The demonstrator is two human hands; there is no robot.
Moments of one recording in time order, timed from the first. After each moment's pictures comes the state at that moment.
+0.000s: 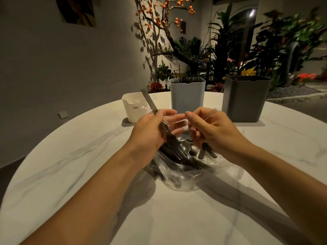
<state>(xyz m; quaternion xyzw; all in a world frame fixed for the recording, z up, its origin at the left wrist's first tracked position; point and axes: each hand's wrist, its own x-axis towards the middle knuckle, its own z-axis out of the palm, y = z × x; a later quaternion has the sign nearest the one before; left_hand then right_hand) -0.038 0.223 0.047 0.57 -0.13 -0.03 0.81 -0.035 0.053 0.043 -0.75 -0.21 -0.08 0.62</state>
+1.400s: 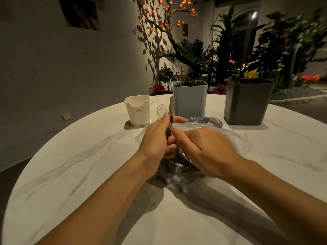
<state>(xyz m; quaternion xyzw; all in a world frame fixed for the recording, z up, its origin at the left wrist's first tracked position) -0.032 0.217 0.033 0.65 -0.13 -0.02 0.74 -0.054 0.075 0.036 -0.91 -0.24 -0.20 0.28</state>
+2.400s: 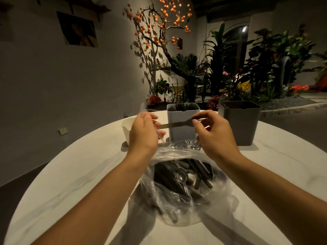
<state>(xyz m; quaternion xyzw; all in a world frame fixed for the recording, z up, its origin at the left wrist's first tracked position) 0.004 0.211 0.103 0.72 -0.01 0.22 0.66 -0.009 0.048 0.091 -0.77 -0.08 -0.28 0.57</state>
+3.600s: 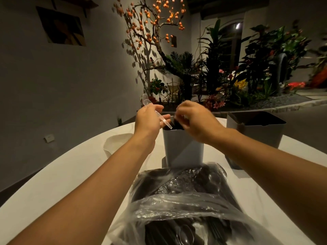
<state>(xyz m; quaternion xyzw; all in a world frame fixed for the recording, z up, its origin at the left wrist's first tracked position) 0.162 0.182 0.141 0.65 0.01 0.14 0.75 0.184 0.029 0.122 -0.91 -0.23 -0.32 0.14</state>
